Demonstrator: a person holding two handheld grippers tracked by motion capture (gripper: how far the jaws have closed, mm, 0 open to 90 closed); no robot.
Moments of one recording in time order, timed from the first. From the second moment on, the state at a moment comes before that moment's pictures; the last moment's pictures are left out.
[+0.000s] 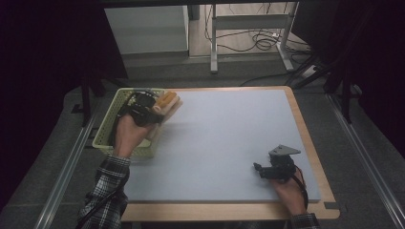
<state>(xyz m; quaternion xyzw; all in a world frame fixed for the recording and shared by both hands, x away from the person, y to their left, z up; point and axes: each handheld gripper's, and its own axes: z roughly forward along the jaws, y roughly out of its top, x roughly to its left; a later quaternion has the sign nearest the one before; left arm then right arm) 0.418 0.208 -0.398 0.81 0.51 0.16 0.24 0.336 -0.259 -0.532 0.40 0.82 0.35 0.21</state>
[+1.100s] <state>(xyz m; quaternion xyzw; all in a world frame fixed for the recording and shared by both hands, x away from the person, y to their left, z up) 0.481 0.251 -0.496 0.77 0.61 0.10 0.17 0.336 -0.259 -0.532 0.40 0.82 0.35 0.20</state>
